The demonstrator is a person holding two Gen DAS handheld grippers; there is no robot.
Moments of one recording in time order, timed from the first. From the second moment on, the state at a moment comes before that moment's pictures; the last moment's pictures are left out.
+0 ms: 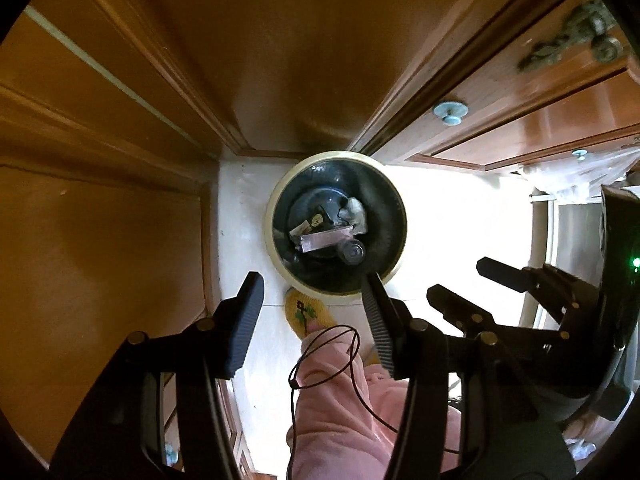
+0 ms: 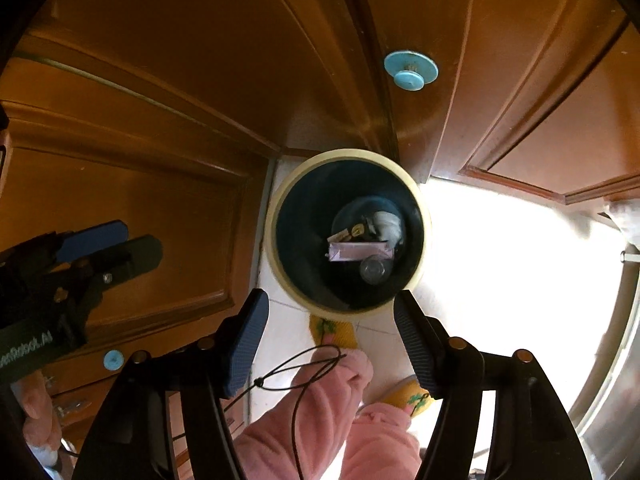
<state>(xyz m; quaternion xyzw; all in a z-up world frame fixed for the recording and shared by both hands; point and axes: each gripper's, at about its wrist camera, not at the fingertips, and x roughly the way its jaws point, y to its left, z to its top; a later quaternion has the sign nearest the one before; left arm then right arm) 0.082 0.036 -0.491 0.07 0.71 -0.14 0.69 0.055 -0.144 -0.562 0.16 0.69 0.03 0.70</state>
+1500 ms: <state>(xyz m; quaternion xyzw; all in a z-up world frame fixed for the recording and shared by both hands) 0.055 -0.004 -0.019 0.05 0.49 -0.22 0.84 -0.002 -0.200 -0.053 0.14 0.46 0.04 0.88</state>
